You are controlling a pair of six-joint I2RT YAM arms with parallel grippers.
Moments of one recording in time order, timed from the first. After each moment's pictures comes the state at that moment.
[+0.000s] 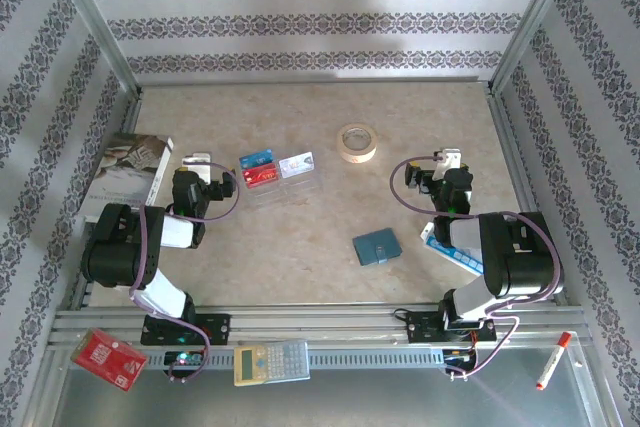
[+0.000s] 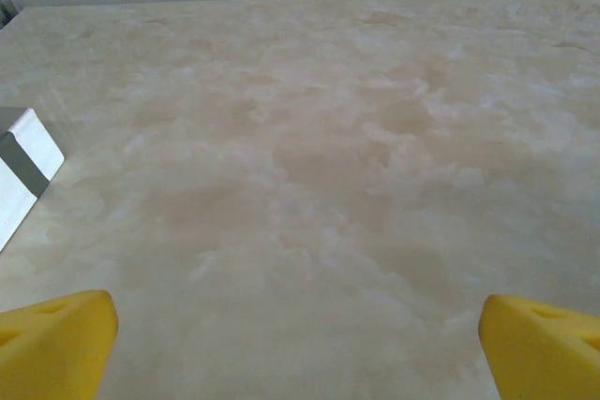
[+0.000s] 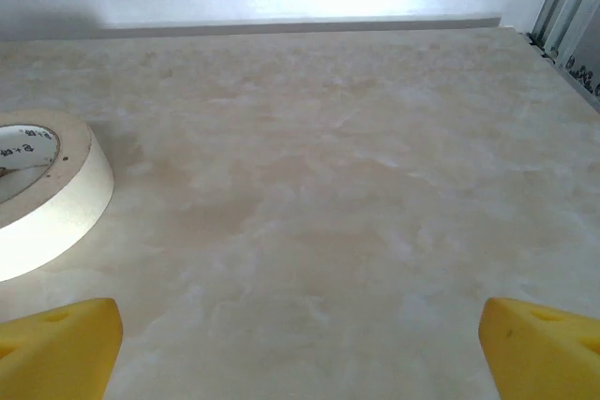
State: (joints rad) left arm -0.01 1.60 0.38 0.86 -0.05 -0.01; right arm 0.00 1.52 0.36 0.85 0.01 0.04
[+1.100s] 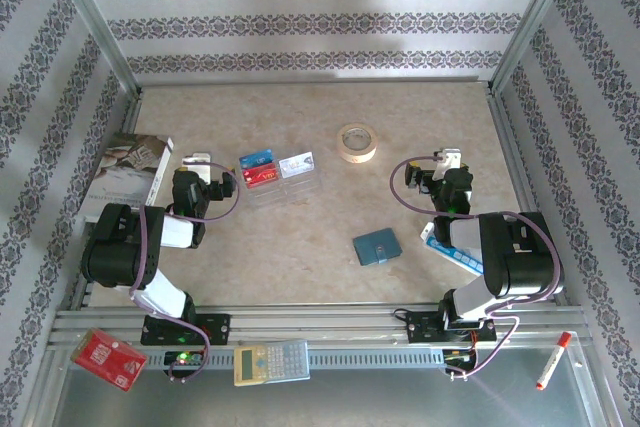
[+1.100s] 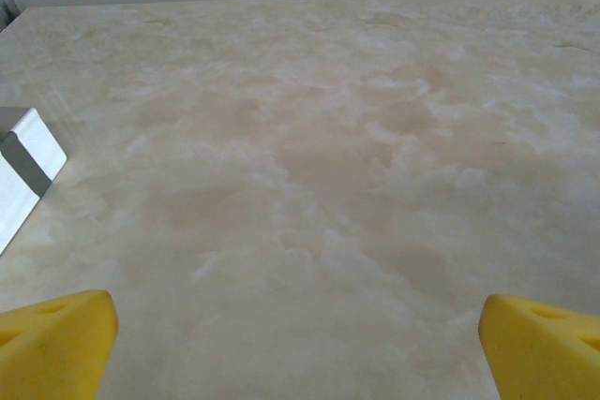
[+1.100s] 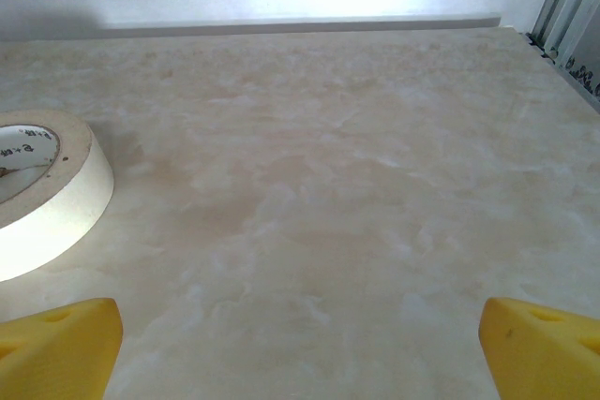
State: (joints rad) left arm -0.01 1.60 0.38 0.86 -0.06 -0.01; right arm 0.00 1.52 0.36 0.85 0.01 0.05
